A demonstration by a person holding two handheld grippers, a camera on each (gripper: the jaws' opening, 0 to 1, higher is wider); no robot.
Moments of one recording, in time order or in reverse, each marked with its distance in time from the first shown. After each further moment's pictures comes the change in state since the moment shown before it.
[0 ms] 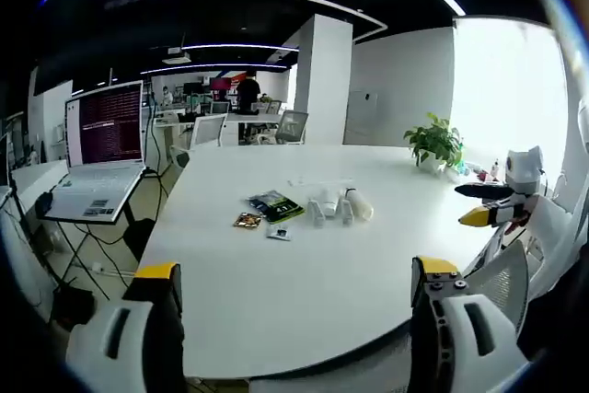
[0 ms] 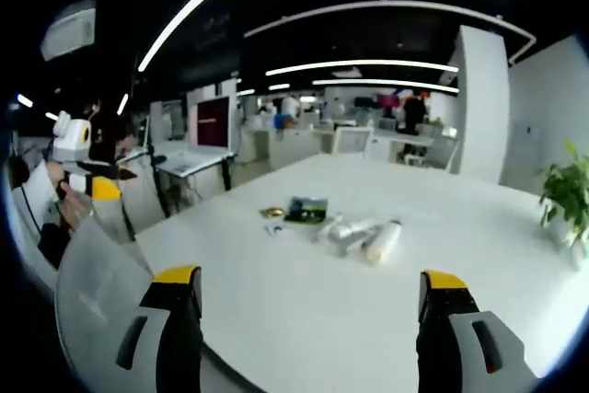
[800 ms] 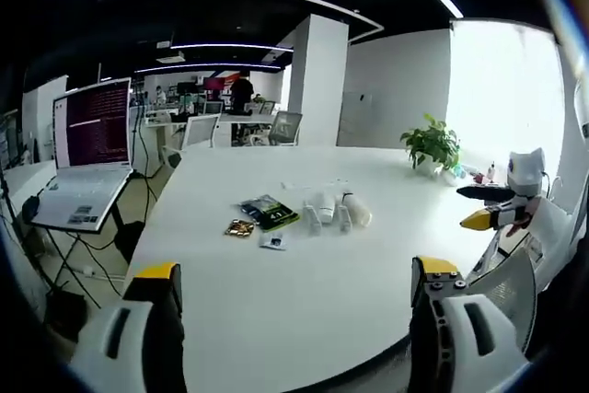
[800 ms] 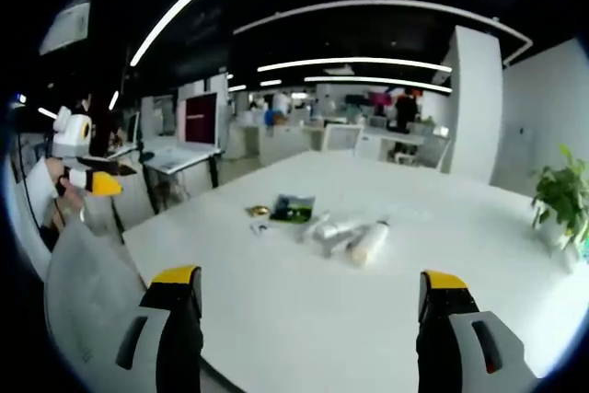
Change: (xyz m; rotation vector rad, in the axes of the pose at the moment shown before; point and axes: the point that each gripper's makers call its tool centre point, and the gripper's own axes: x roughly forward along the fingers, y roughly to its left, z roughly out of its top) left arm 0.034 -0.003 0.010 -0.004 -0.006 -0.041; right arm 0.008 -0.017 0.005 -0.016 0.021 -0.044
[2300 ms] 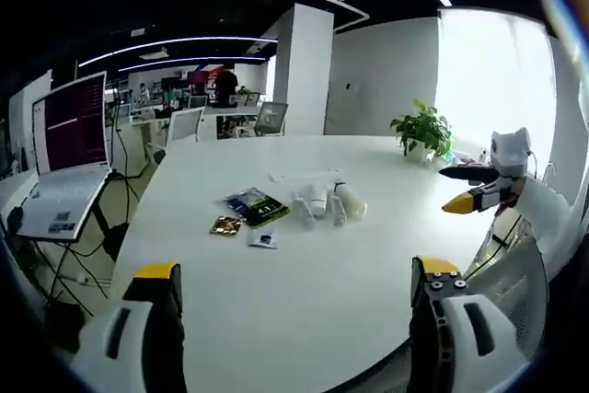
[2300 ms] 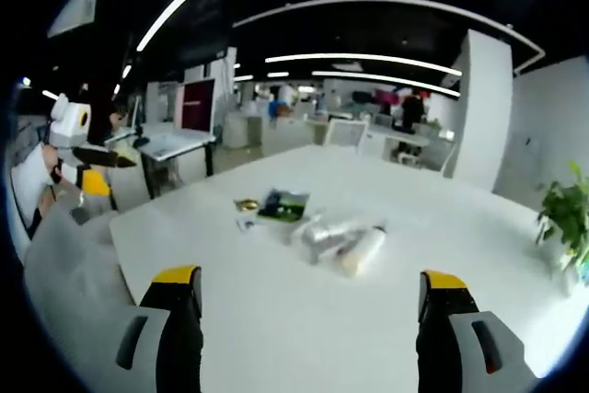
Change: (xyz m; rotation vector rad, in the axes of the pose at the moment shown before) left arm 0.037 -0.004 -0.012 0.030 0.051 -0.062; right arm 0.045 -0.024 0.001 -0.067 0.041 0.011
